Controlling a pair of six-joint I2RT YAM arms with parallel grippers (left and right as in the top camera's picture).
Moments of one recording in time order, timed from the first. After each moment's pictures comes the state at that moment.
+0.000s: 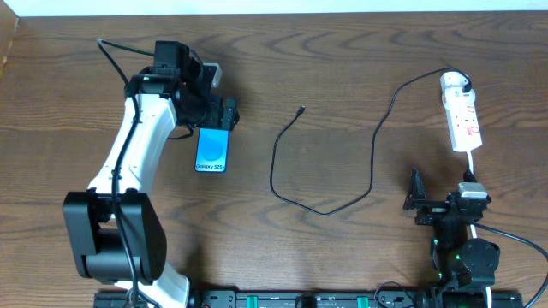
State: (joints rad) left arm -0.04 1.78 1.40 -0.86 0.27 0.07; right arm -0.02 0.01 0.01 -0.07 -0.01 0.06
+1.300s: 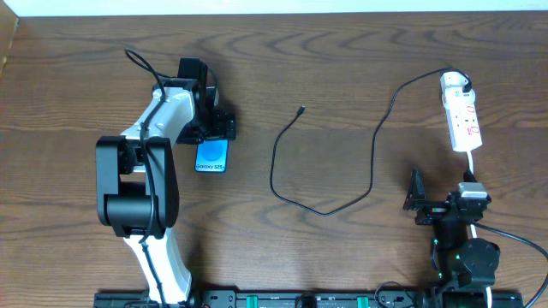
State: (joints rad) left arm -0.06 2.06 1.40 -0.81 0.09 -0.09; right arm -0.02 0.01 0.01 -0.07 -0.01 0.06
